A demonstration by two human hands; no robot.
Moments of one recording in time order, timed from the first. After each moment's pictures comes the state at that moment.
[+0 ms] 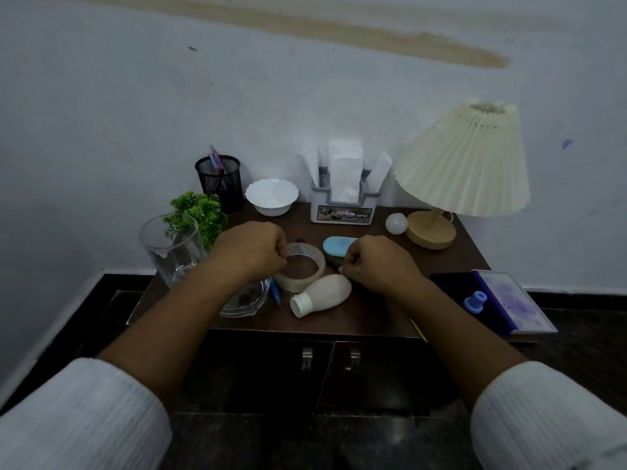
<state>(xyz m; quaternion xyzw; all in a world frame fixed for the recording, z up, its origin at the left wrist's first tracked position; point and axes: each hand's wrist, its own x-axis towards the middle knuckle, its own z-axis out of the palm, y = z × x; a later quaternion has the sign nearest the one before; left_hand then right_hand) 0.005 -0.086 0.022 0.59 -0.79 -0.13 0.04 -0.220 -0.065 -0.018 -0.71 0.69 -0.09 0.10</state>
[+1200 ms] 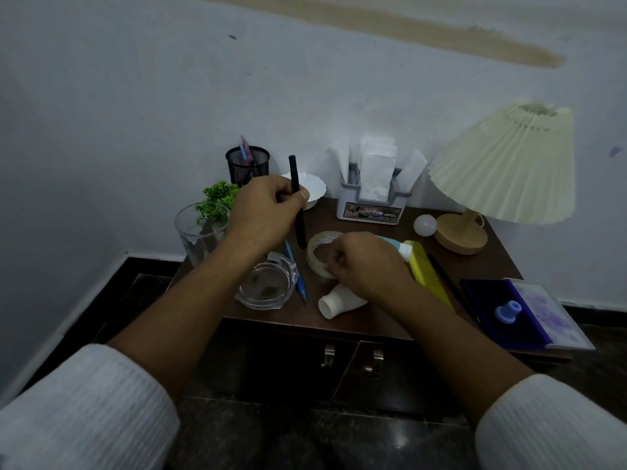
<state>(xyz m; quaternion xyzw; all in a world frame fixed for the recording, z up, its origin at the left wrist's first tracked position) 0.025 -0.090 0.028 0.55 -0.66 -0.27 0.44 -0.161 -0.066 -0.020 -0.79 0.60 -0.12 0.06</state>
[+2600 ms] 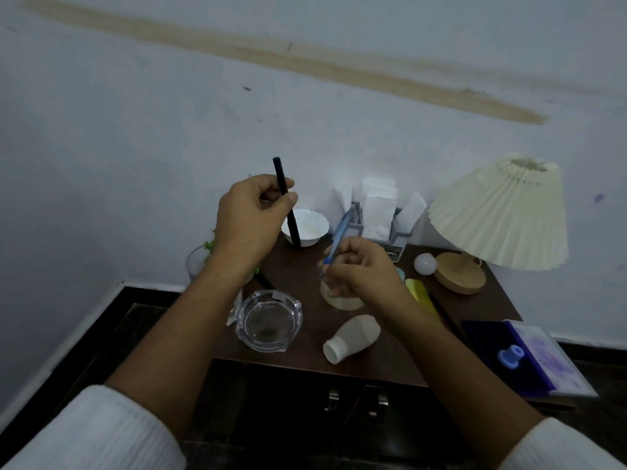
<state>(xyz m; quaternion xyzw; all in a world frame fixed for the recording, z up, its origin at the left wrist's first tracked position) 0.049 -0.108 0.065 0.51 -0.60 -0.26 0.56 -0.142 -0.068 0.025 -0.55 0.52 -0.44 0.48</state>
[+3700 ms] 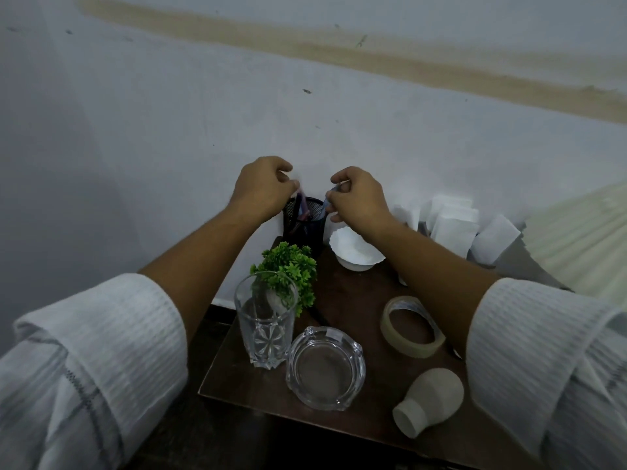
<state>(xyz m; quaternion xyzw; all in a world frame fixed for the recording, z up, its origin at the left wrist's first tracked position) 0.131 -0.252 0.059 0.61 -0.63 -0.20 0.43 -0.051 -0.264 0.043 -0.64 0.57 -0.43 0.28</state>
